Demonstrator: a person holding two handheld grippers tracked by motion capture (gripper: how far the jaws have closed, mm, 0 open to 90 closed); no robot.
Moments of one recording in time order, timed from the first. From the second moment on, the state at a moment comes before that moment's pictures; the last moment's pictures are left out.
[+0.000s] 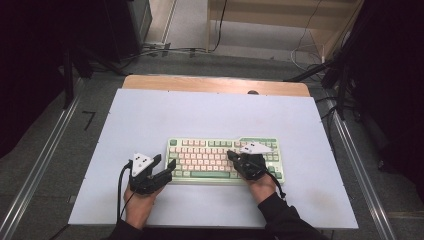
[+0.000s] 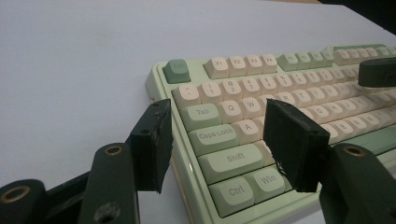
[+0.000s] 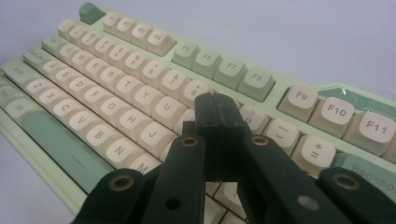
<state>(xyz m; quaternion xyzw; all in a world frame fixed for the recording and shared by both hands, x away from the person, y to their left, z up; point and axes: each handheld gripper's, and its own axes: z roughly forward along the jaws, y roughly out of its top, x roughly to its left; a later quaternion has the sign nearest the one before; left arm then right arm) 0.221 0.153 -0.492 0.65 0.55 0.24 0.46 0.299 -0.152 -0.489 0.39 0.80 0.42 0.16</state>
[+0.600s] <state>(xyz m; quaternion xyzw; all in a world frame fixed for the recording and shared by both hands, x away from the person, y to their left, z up) 0.220 0.154 -0.493 0.66 0.55 0.24 0.46 0.304 -0.149 -0.494 0.40 0.81 0.40 0.16</state>
